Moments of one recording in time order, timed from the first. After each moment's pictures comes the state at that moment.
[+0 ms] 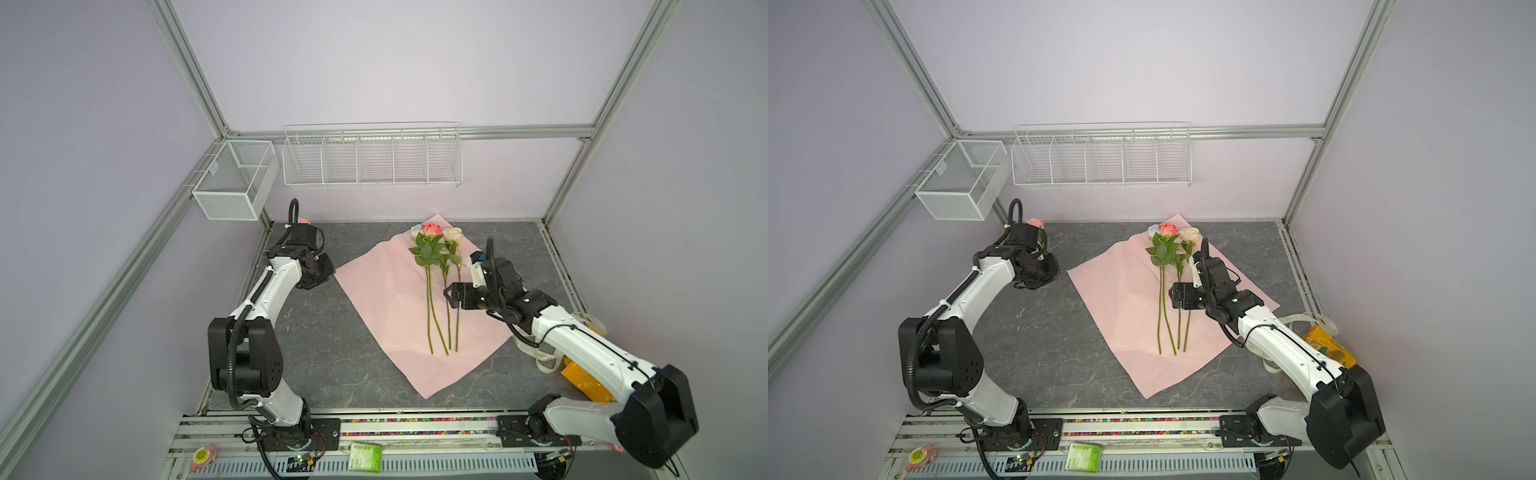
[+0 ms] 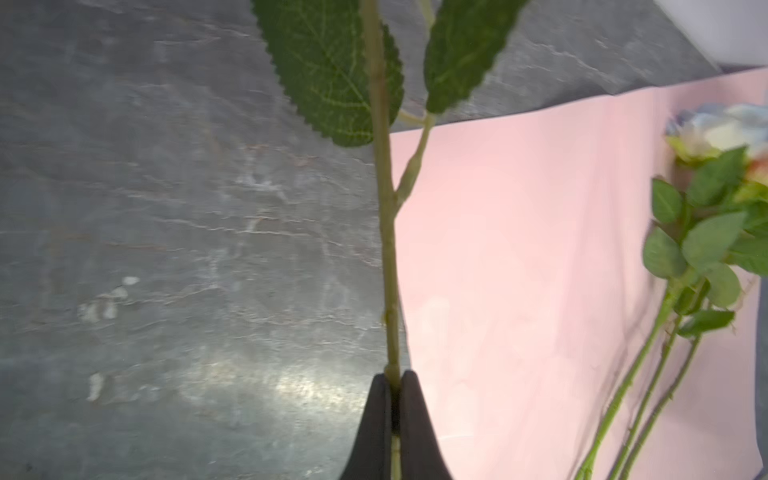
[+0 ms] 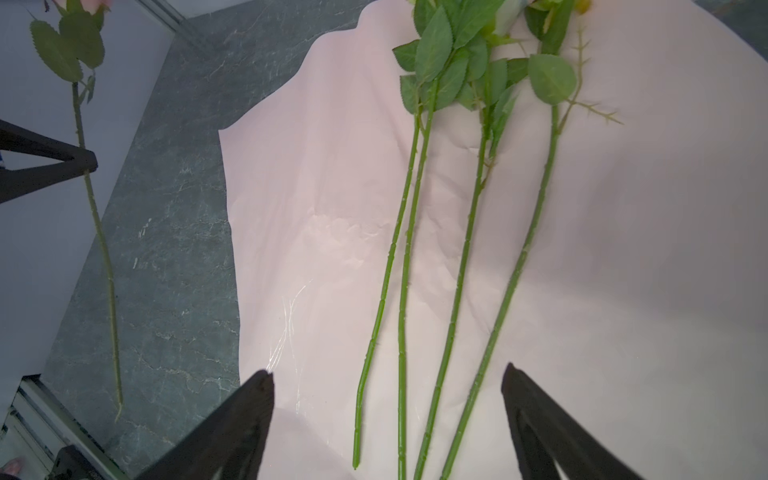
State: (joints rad) left arm -0.16 1.64 1.36 -0.79 0.13 -0.52; right arm 0.49 1.22 0.90 -0.42 -0.09 0.45
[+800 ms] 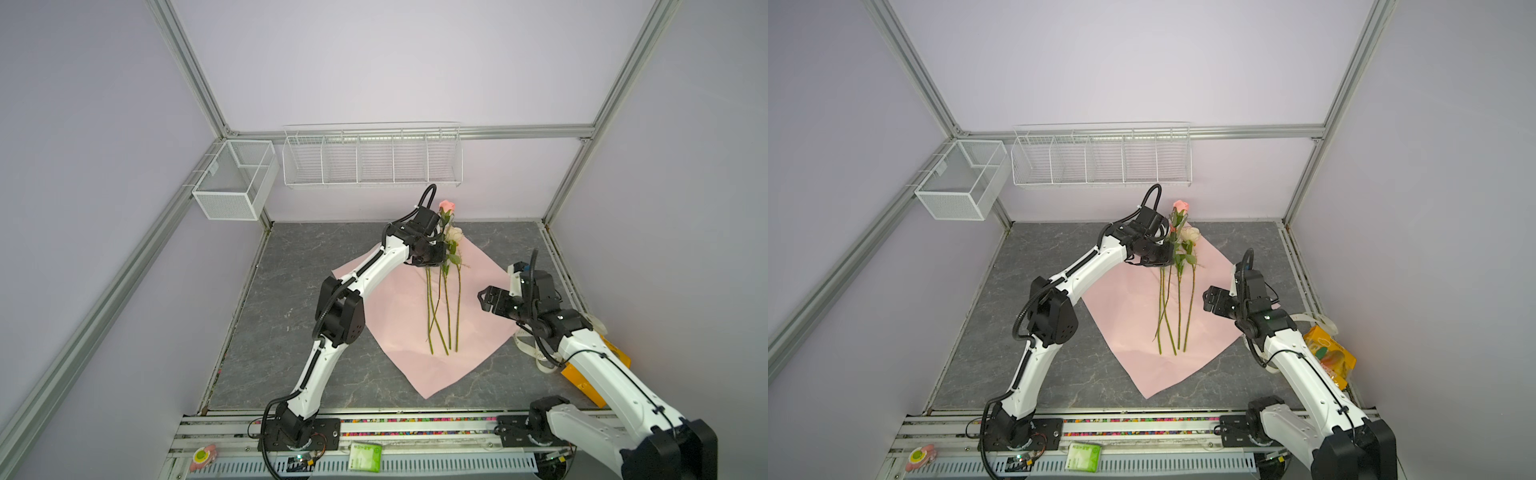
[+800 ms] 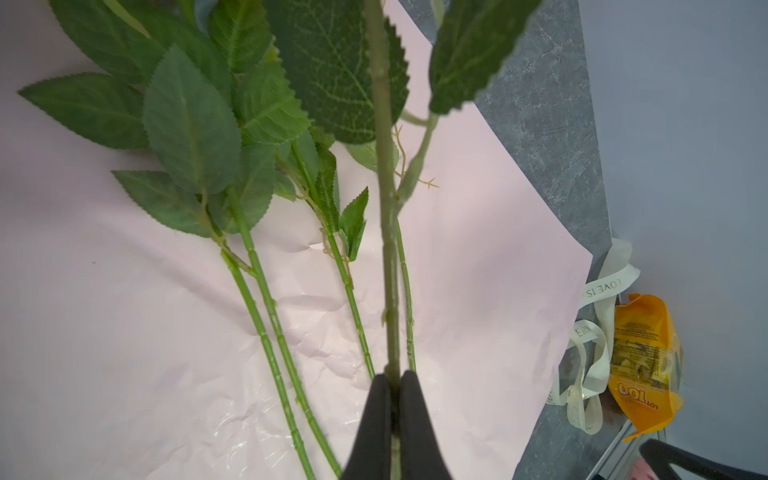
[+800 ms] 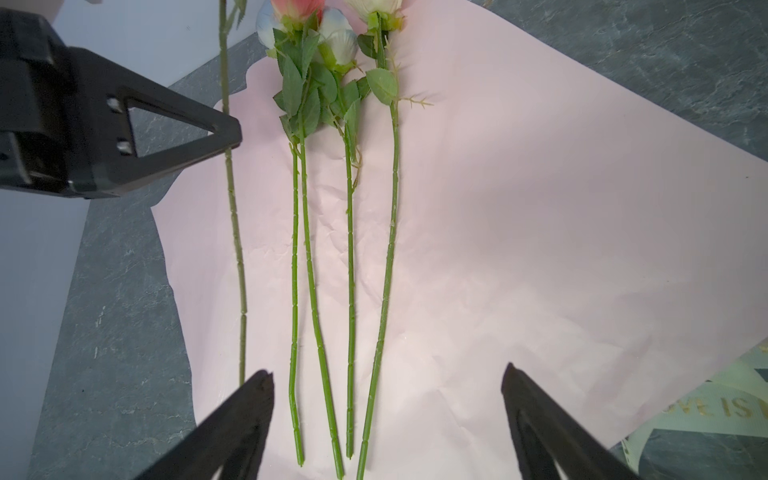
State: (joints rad) left arm -0.73 2.38 2.32 -0.89 0.29 -0.51; right arm 0.26 1.03 0.76 -0.48 -0.12 0.50
